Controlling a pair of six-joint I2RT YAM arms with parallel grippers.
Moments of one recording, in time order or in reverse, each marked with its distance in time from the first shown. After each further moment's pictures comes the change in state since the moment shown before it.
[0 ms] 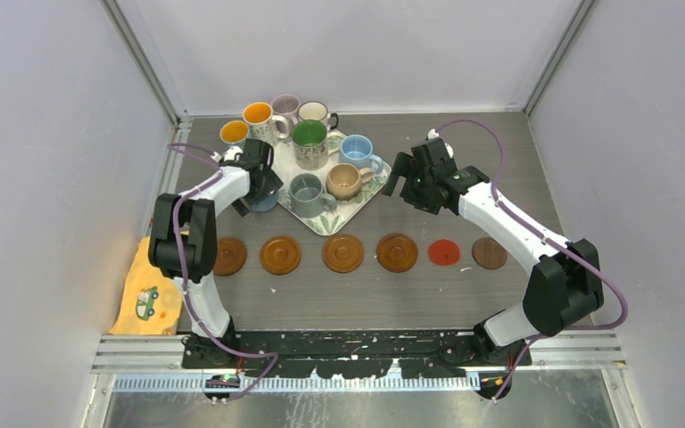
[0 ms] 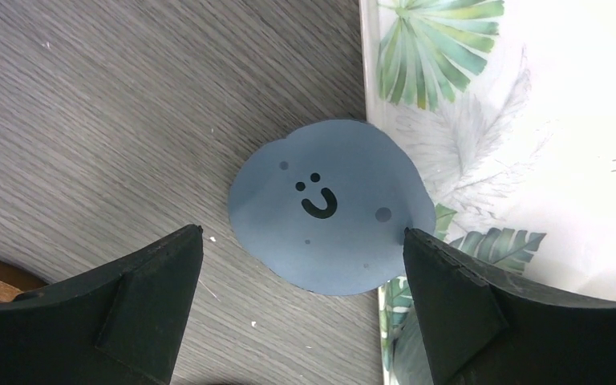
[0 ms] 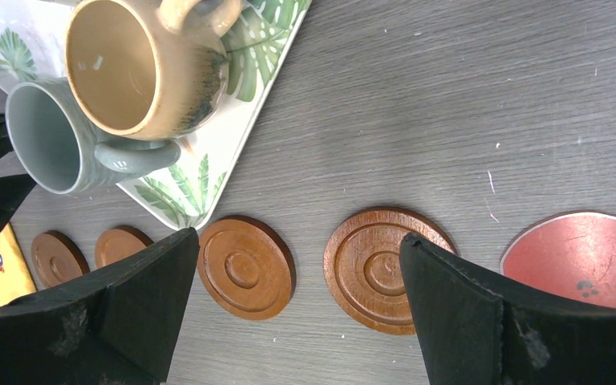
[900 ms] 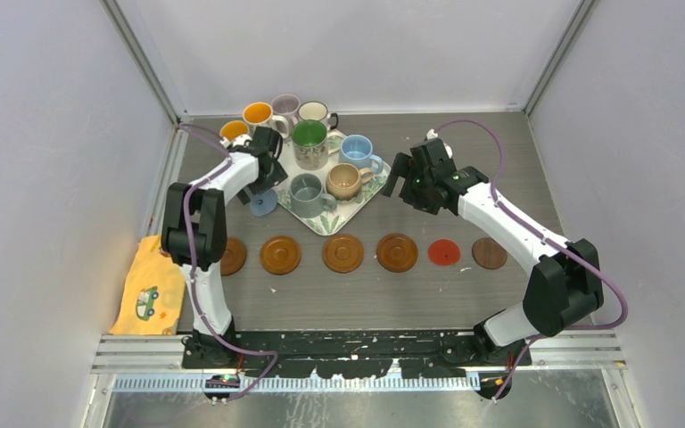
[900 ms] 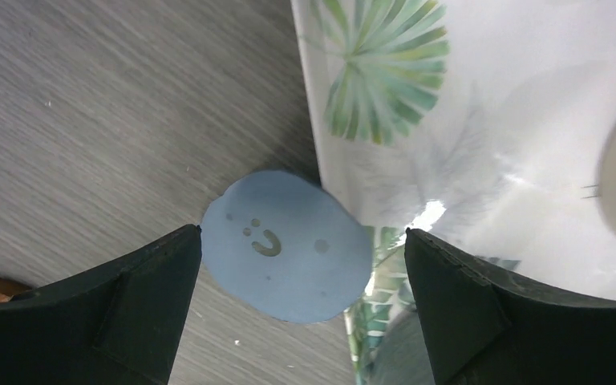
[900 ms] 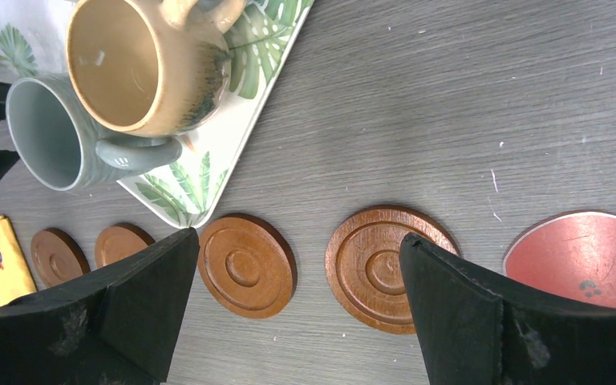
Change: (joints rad) left arm -0.029 0.109 0.203 -0.106 -0.071 0.039; right arm 0.006 0.000 0.000 0.001 0.000 0.000
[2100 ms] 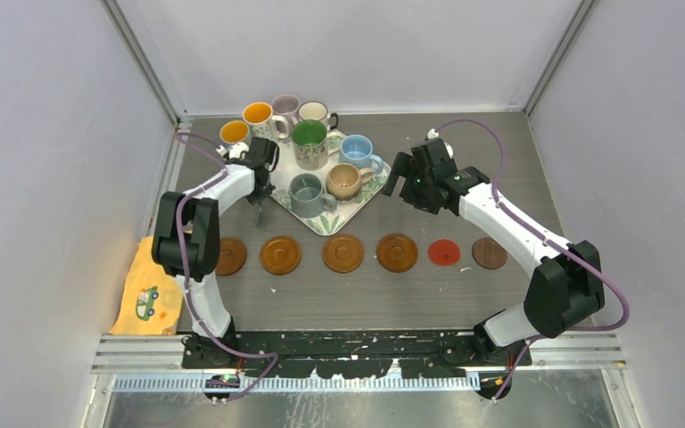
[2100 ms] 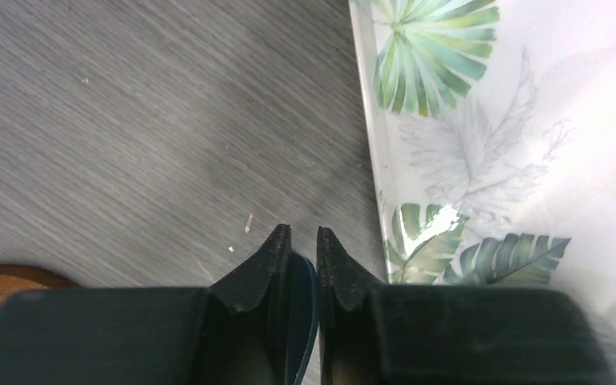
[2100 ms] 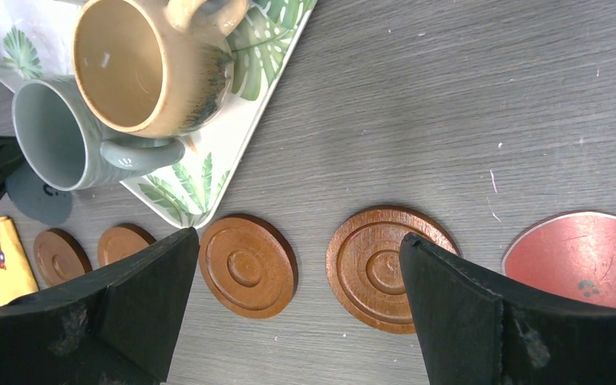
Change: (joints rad) left arm -0.005 -0.077 -0.161 0.091 -0.025 0.035; right arm 0.000 -0.009 0.000 0.000 0.004 0.000
